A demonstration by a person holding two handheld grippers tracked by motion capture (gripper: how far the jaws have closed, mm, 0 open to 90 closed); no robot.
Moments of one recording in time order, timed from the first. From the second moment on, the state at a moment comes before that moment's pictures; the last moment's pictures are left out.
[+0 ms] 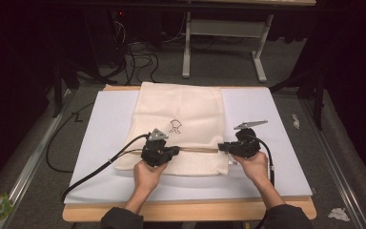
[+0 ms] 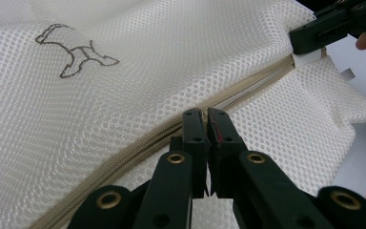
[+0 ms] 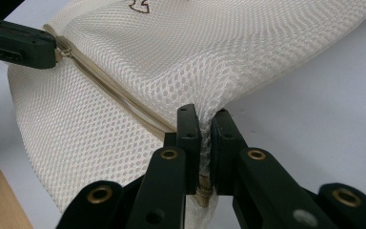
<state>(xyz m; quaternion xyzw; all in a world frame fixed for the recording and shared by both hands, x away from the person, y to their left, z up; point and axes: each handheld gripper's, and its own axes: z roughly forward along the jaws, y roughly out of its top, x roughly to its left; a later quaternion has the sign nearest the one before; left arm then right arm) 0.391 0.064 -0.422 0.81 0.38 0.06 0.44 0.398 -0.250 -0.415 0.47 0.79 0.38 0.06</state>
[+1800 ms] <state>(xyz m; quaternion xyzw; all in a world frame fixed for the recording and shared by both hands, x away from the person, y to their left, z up) 0.395 0.105 -0.414 0.79 0.41 0.09 0.45 0.400 -0.270 -0.414 0.49 0.79 0.37 0.08</state>
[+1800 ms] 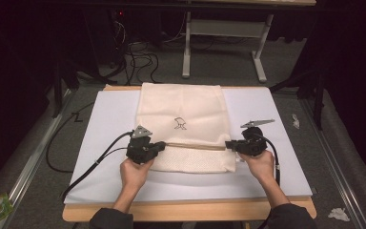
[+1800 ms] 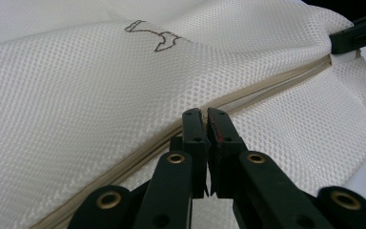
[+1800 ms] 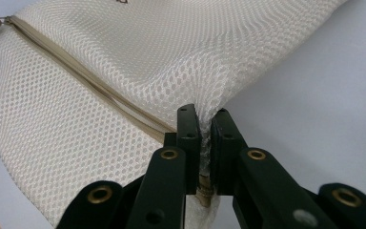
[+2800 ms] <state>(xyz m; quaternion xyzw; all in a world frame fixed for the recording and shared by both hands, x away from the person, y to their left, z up) 0.397 0.128 -0.413 0.78 0.43 0.10 0.44 0.401 -0.275 -0.410 0.49 0.79 0.37 0.09</state>
